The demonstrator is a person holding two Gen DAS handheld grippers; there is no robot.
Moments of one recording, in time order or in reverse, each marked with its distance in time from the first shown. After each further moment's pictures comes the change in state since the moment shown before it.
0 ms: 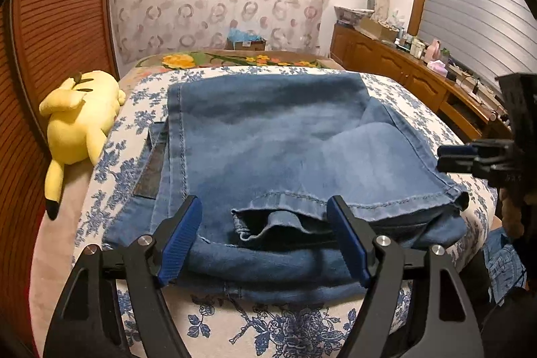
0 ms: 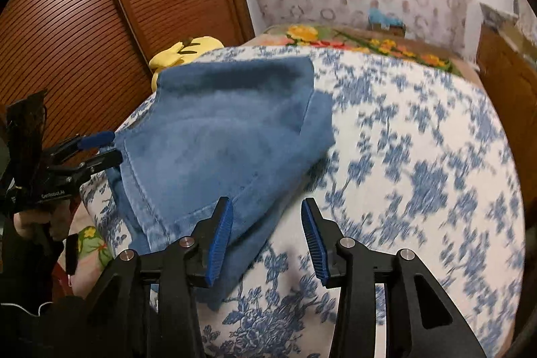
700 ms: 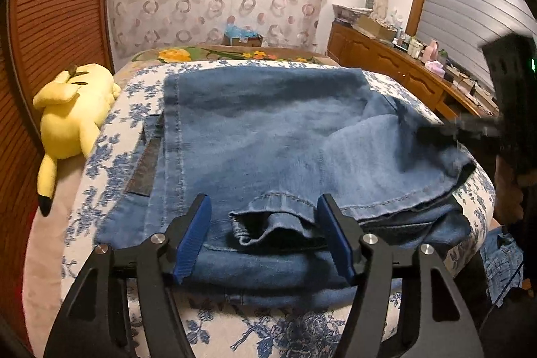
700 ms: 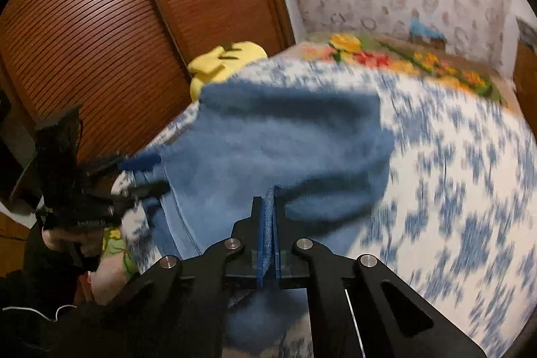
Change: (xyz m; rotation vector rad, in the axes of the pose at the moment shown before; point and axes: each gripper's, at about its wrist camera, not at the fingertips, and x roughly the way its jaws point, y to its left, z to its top) left arm 0.012 0.002 0.002 -0.014 0.013 -0.011; right arm 0.039 0.043 0.068 -0.096 -0.039 0.147
